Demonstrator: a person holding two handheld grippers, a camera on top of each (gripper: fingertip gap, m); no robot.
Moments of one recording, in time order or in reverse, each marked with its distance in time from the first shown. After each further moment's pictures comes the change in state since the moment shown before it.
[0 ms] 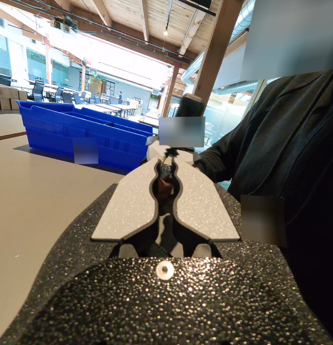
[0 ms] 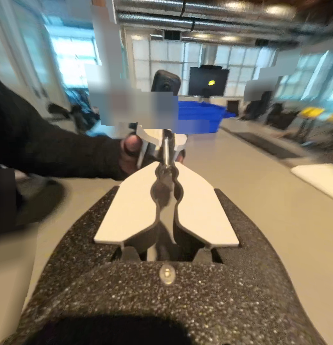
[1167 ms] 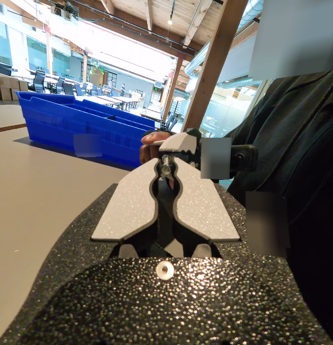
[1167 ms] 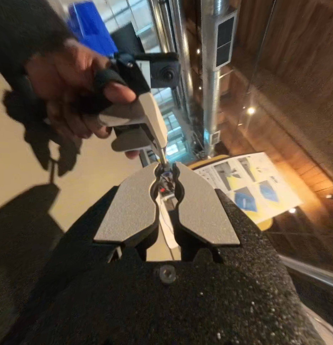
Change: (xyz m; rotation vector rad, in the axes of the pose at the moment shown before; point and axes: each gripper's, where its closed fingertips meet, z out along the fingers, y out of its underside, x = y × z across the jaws) left arm -0.003 0.005 0.003 -0.036 -0.018 -0.015; right arm 0.009 -0.008 -0.006 -0.134 0.422 -1.089
